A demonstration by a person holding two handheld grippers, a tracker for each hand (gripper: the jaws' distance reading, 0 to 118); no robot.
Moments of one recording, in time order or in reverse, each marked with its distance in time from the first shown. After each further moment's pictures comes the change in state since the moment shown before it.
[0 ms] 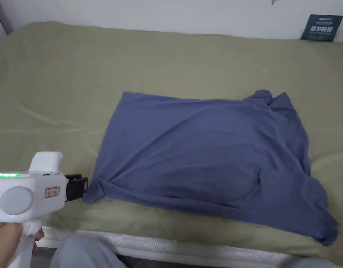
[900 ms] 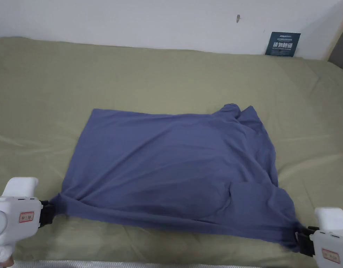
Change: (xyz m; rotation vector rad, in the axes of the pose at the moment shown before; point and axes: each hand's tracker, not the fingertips) left arm 0.016 0.009 -0.017 -0.072 0.030 -0.033; right arm -0.002 -0.008 -0.037 -0.134 0.087 0.098
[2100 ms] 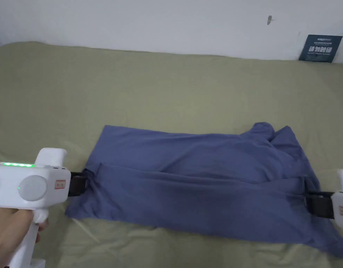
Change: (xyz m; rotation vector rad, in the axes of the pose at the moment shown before) left arm 0.006 0.131 -0.087 0.070 0.102 -0.036; right arm 0.004 0.158 -0.100 0.072 -0.127 0.026
